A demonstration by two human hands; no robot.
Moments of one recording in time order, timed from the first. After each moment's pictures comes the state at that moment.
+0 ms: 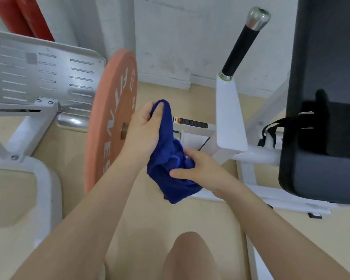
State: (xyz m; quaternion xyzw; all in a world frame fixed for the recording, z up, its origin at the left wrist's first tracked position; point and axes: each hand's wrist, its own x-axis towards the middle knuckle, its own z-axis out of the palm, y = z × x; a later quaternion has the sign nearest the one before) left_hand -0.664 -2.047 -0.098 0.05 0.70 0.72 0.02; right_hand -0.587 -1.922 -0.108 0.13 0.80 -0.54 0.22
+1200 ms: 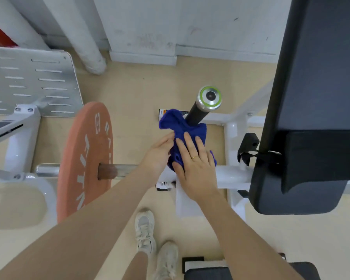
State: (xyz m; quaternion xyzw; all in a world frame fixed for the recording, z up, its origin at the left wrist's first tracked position) left_hand -0.775 -1.914 -0.046 -0.13 0.63 0.65 0.41; right_hand -0.692 -1.818 -0.086 0.11 0.98 -0.15 0.02
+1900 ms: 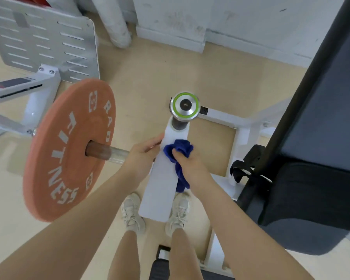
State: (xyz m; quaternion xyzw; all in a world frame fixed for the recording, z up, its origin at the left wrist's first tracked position) left_hand -0.755 -1.885 -0.045 -0.20 0.70 0.61 0.31; right_hand -0.731 -1.758 -0.060 0.33 0.61 -0.67 0.25
